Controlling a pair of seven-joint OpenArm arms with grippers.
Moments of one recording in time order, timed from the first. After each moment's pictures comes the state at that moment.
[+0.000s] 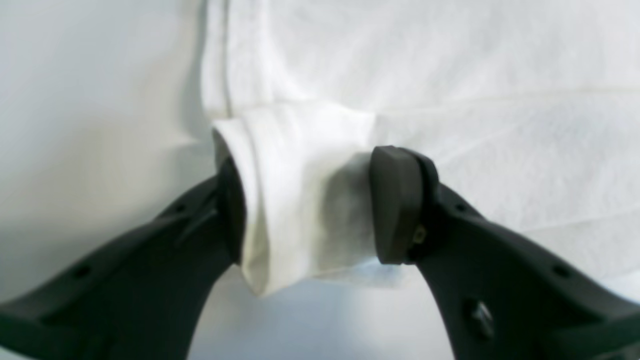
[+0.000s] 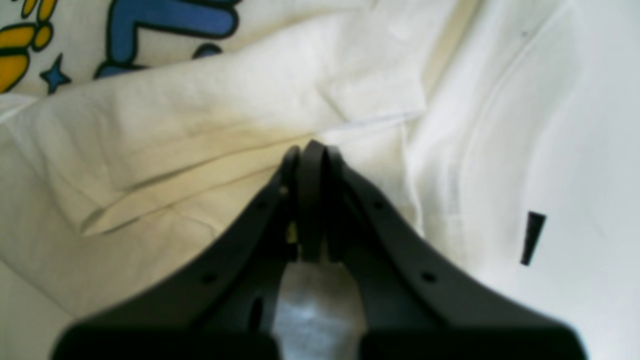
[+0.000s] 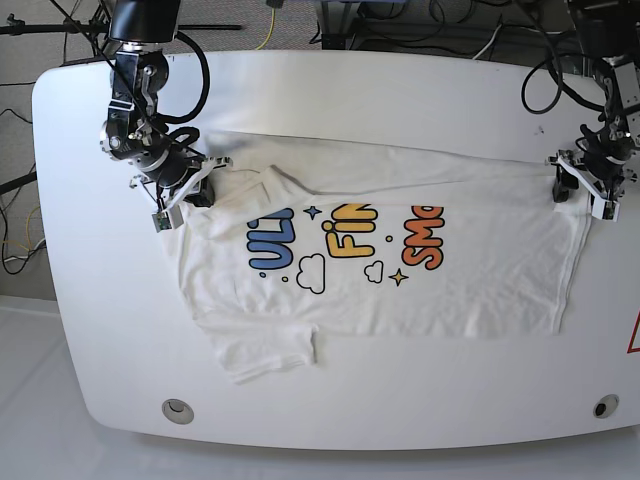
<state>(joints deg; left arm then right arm) 7.8 -28.9 -20.8 66.8 -16.5 -32.5 24.0 -6.7 11.2 12.0 85.0 20.3 24.5 -42.3</state>
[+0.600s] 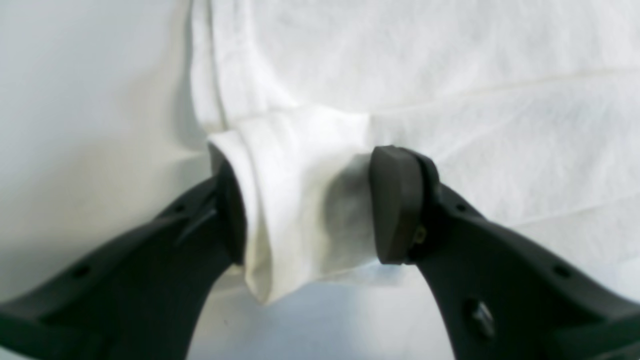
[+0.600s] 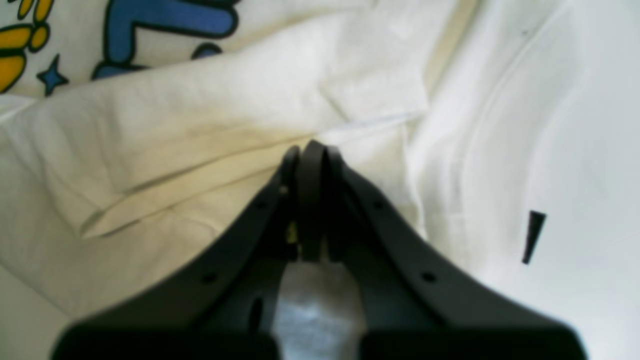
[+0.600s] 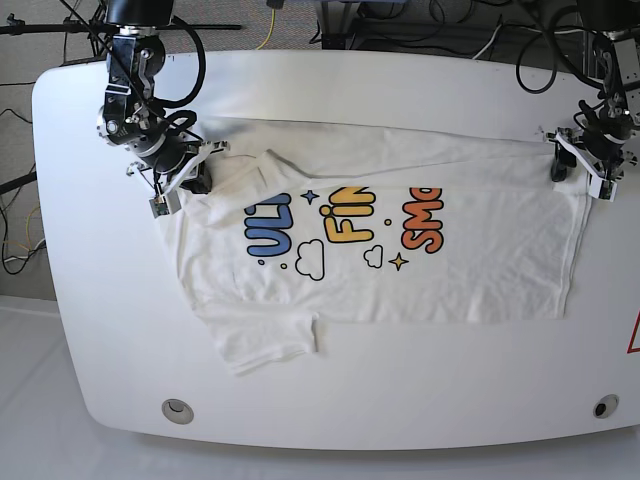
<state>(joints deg) 15.6 -29.3 -21.2 73.9 -17.3 -32.3 24.2 -10.9 12.6 12.1 87.8 21.1 24.7 -41.6</state>
